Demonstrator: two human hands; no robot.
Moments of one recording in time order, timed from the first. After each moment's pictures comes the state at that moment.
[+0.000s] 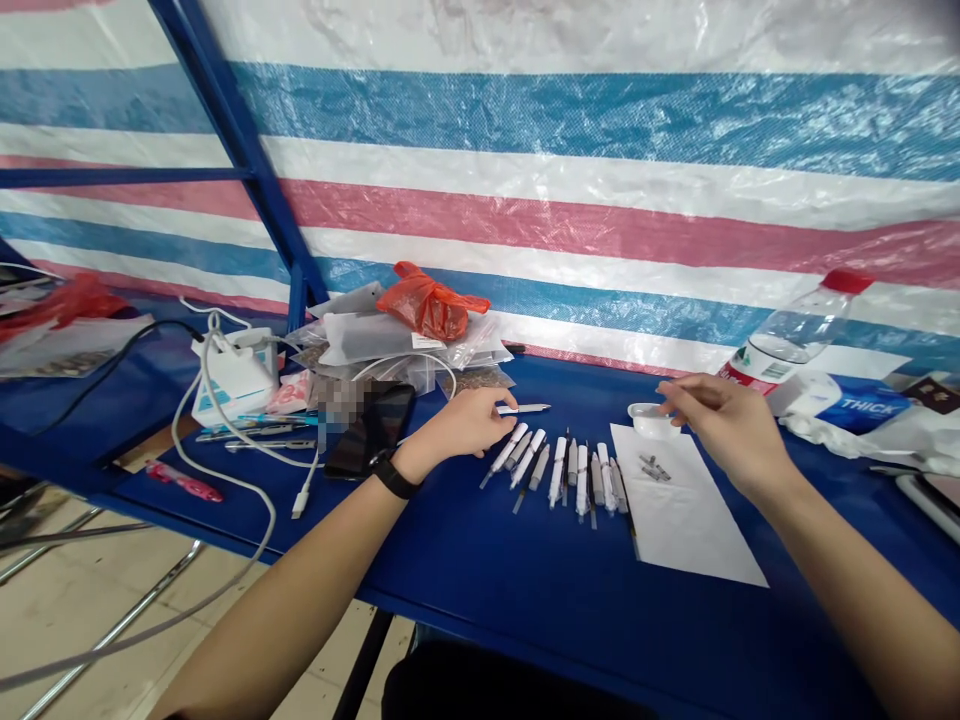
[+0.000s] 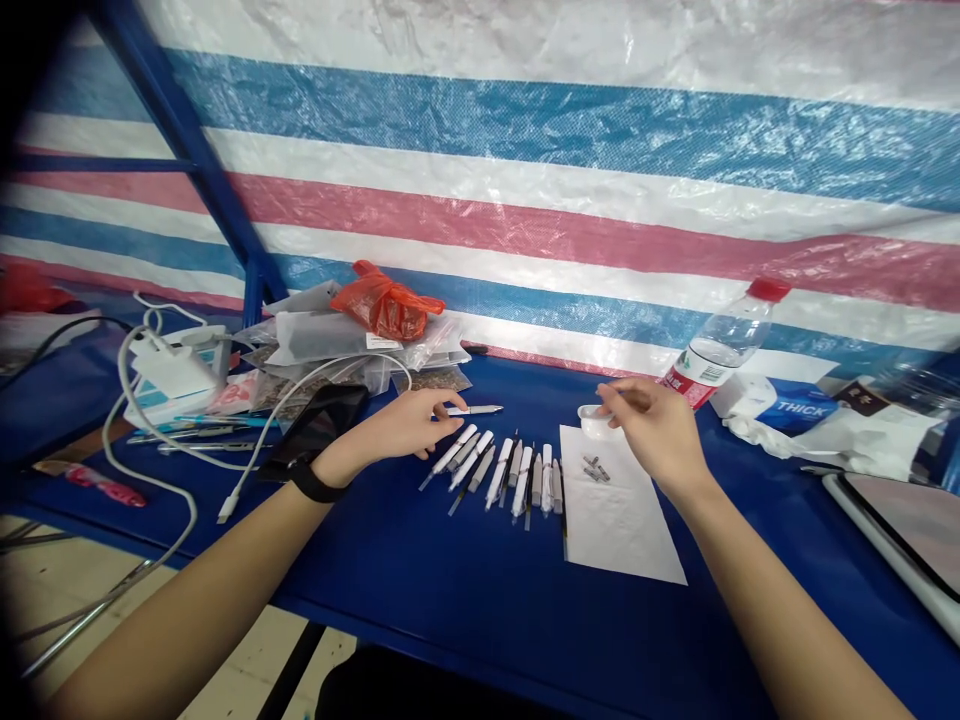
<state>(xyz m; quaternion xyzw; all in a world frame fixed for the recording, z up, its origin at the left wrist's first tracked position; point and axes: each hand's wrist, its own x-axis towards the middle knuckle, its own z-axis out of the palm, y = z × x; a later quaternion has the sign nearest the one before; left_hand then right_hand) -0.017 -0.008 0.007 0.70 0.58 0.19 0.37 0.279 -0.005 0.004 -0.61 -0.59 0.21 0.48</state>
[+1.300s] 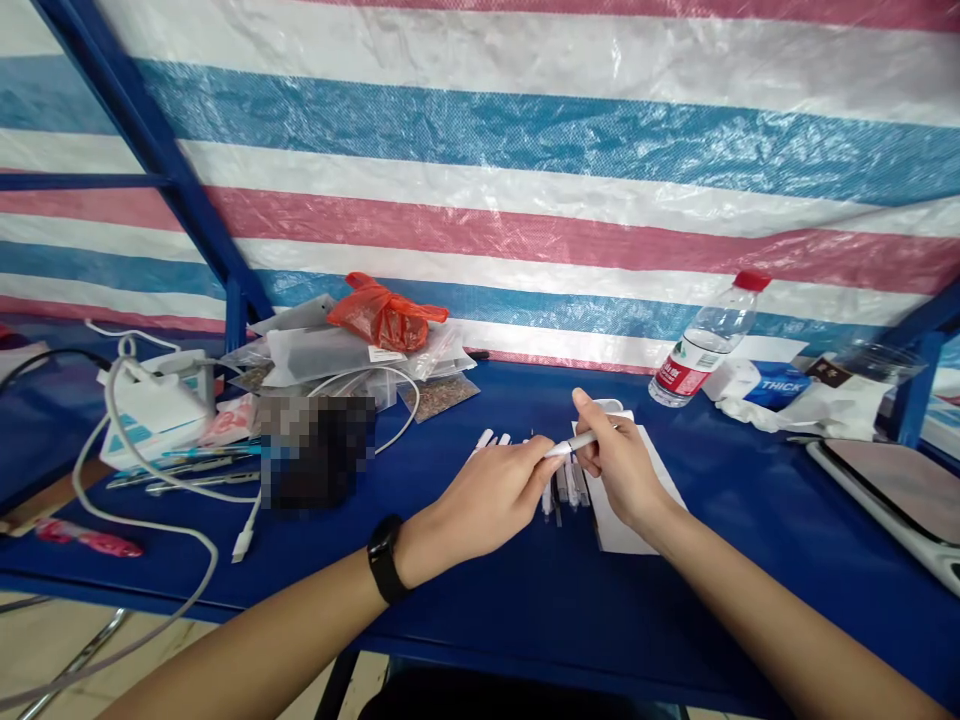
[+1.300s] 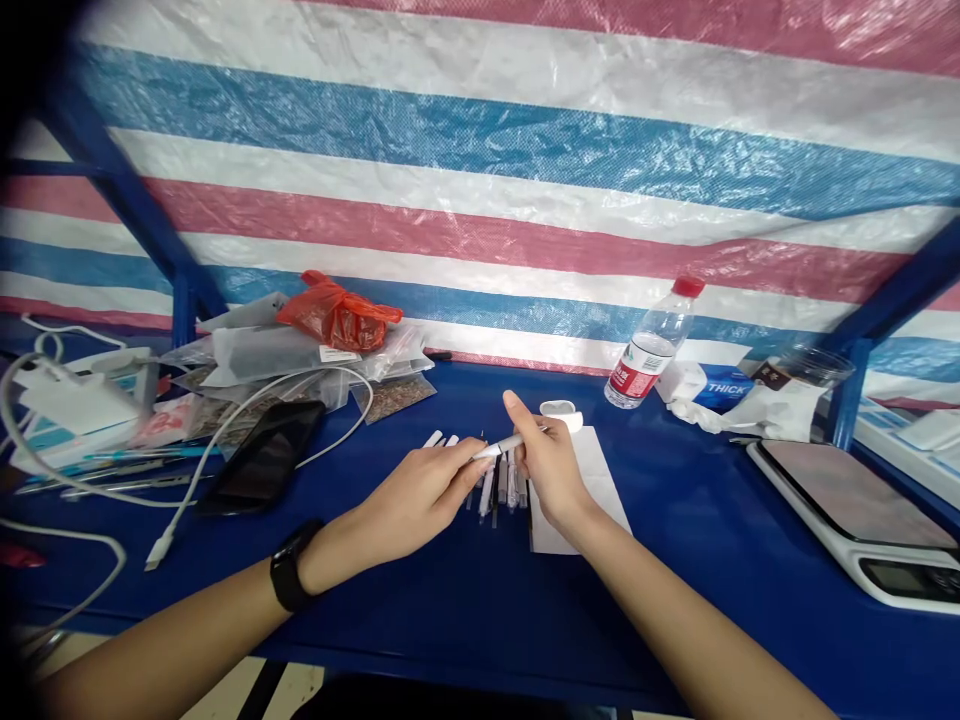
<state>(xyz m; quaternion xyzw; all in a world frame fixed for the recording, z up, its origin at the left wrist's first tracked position) 0.036 -0.057 -0.010 0.86 0.39 0.24 0.24 0.207 -0.043 -0.010 -0.52 -0.50 0.45 0.53</state>
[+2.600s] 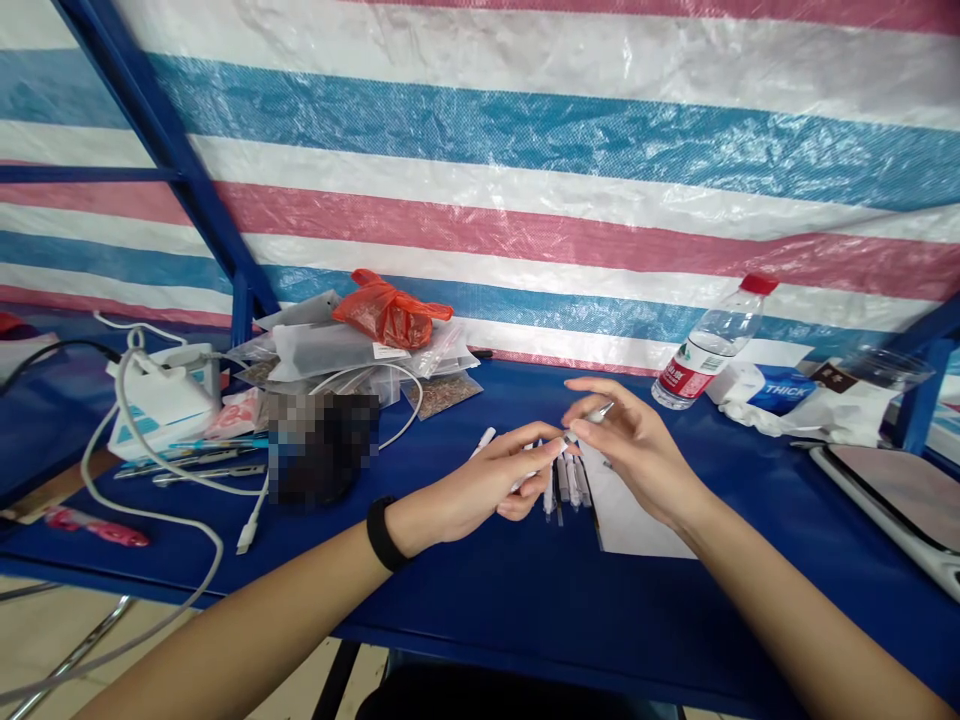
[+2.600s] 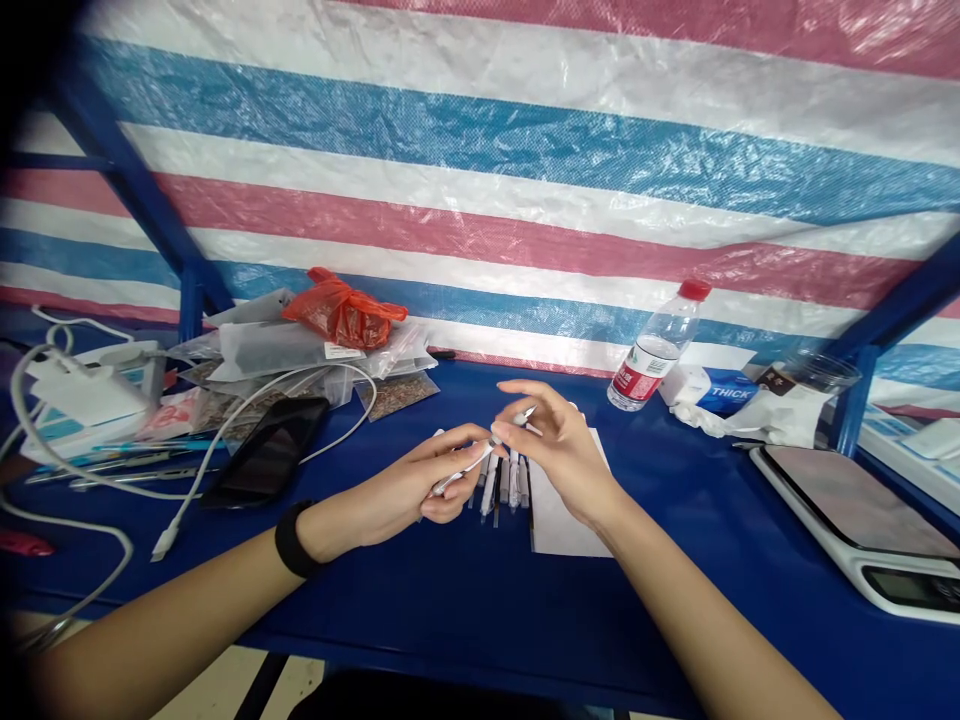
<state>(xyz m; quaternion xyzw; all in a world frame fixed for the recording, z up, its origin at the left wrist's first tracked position) 0.032 -0.050 -0.005 0.52 0.24 0.29 0.77 0.229 -0.048 0.015 -0.38 -0.58 0.51 0.52</state>
